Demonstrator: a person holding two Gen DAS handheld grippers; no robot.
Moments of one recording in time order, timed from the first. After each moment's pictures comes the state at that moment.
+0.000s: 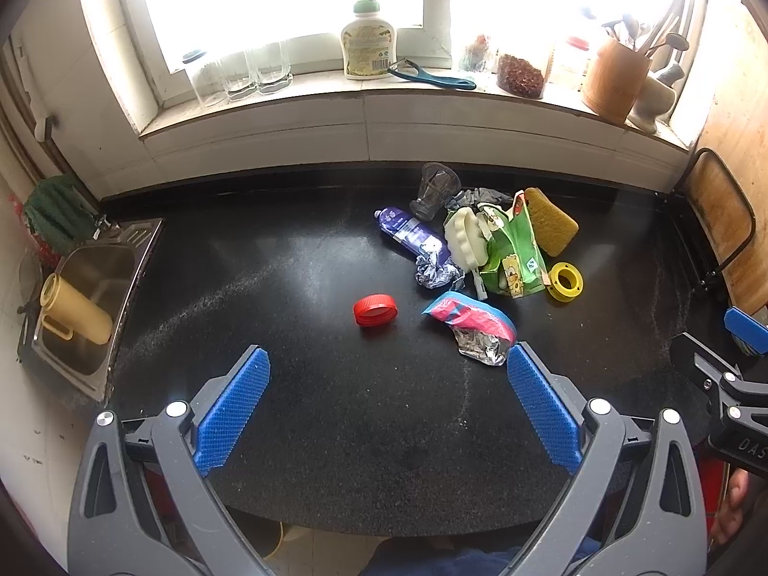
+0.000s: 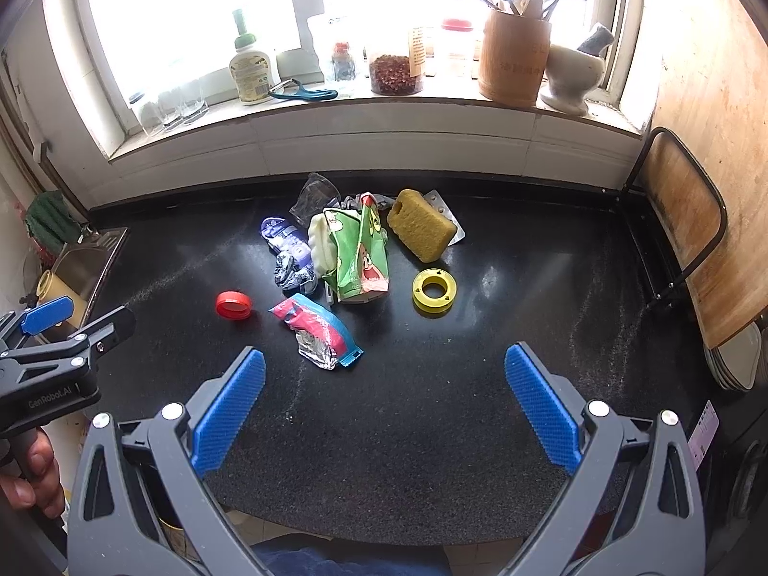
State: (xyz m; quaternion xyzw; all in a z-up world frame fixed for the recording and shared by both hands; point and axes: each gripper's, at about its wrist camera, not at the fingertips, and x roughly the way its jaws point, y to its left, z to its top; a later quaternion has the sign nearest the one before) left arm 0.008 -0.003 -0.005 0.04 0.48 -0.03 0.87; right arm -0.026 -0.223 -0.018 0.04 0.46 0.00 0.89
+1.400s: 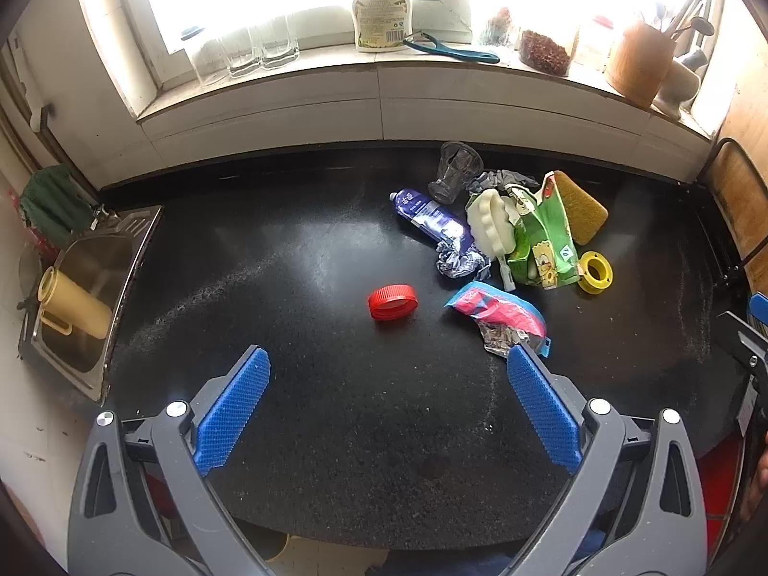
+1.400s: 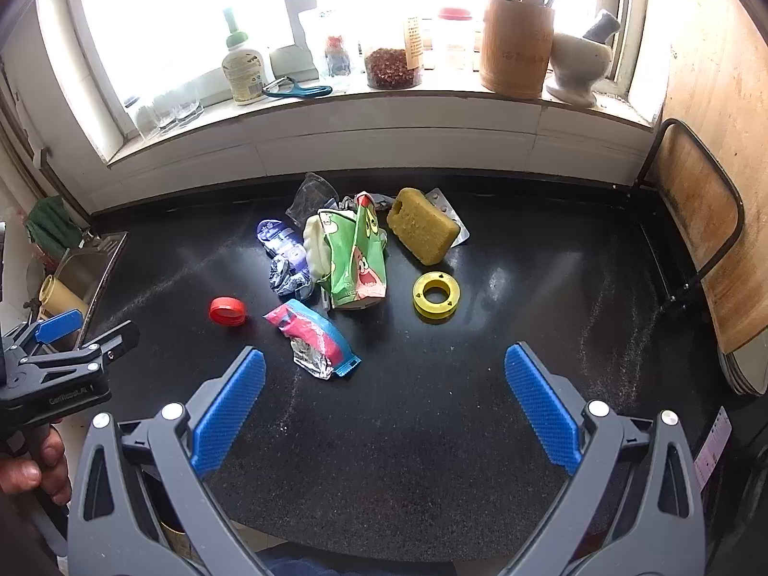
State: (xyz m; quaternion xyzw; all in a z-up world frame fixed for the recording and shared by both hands) left arm 0.030 0.011 -0.043 0.05 0.50 -0.01 0.86; right arm -0.008 -0.238 -0.038 0.05 0.46 0.02 0.89
